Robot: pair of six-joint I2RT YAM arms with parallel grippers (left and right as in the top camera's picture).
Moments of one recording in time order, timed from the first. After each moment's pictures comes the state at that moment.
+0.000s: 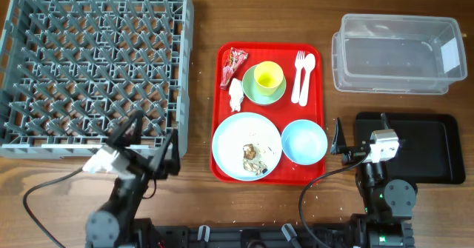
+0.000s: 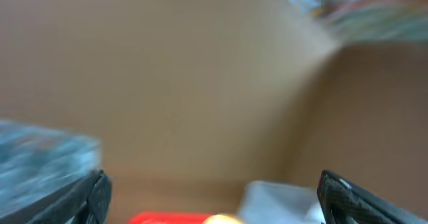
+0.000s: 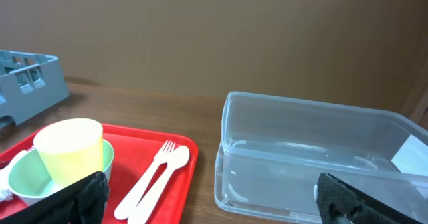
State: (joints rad) left arm 0.01 0.01 0.01 0.46 0.43 -0.62; right arm -0.04 0.01 0.01 0.00 -0.11 -0.09
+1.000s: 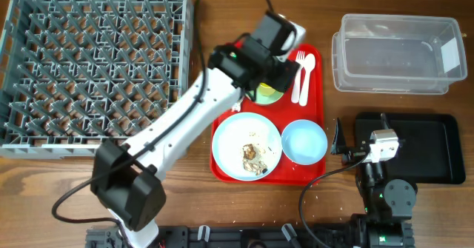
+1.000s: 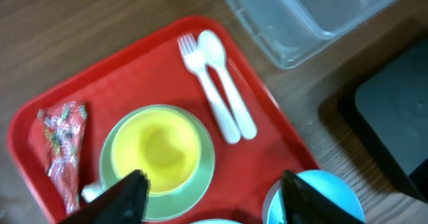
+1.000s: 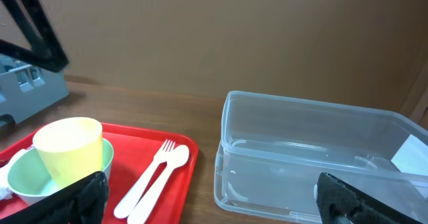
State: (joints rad) left arm -0.72 1.86 1.70 -0.75 0.06 -0.11; right arm -0.04 0.02 0.01 0.00 -0.11 -0.10
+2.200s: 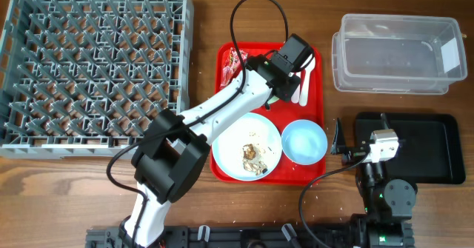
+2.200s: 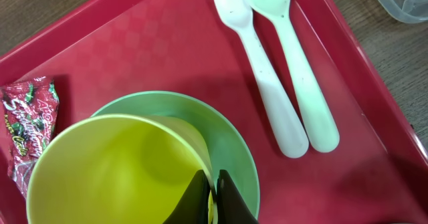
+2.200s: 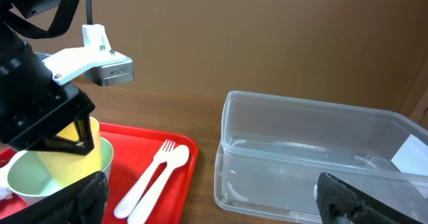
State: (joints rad) left arm -0.77 2.11 1.70 -0.69 -0.14 -0.13; right arm -0.04 0.02 0.01 0.00 -0.11 -0.10
